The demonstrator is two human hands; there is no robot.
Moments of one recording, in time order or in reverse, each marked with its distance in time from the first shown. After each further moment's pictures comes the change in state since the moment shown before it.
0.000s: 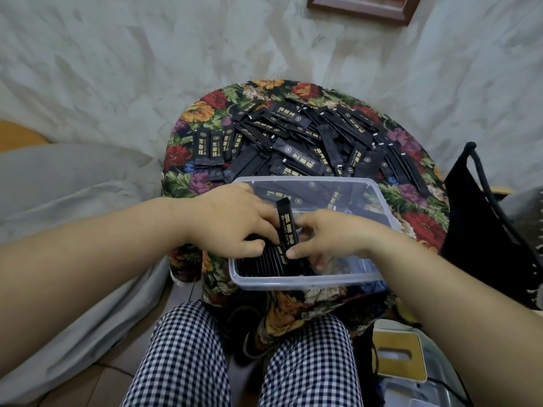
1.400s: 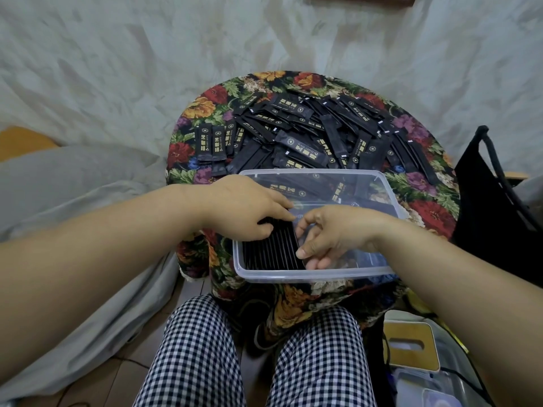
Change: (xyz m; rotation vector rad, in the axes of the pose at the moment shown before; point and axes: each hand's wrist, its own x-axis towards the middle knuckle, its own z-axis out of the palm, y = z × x) left_hand 0.019 0.006 -0.017 0.036 -0.245 -0.201; right_hand -0.009 0.002 0.000 0.297 -0.079 0.146
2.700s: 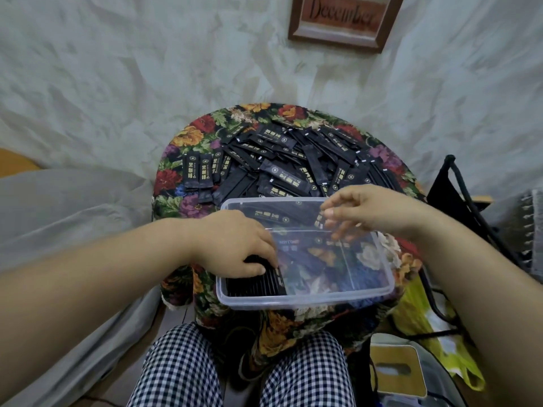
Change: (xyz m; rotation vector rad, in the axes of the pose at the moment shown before) left_hand 0.001 0.002 0.004 0.000 -0.009 0.145; right_hand -0.039 -0.005 -0.069 -0.113 0.322 -0.243
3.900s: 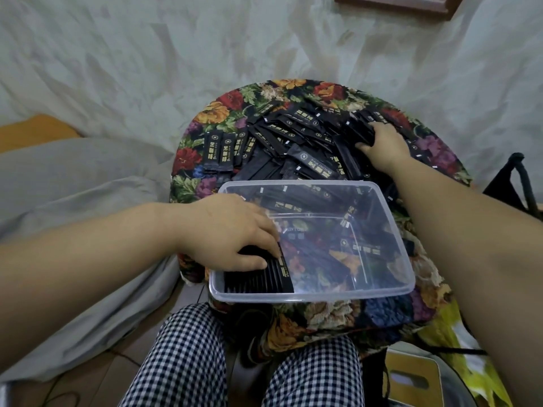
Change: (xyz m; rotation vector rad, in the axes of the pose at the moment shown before) left_hand -0.015 -0.013 0.005 -0.037 0.058 -0.077; right_hand 0.201 0.053 -0.067 -0.634 0.601 -0.032
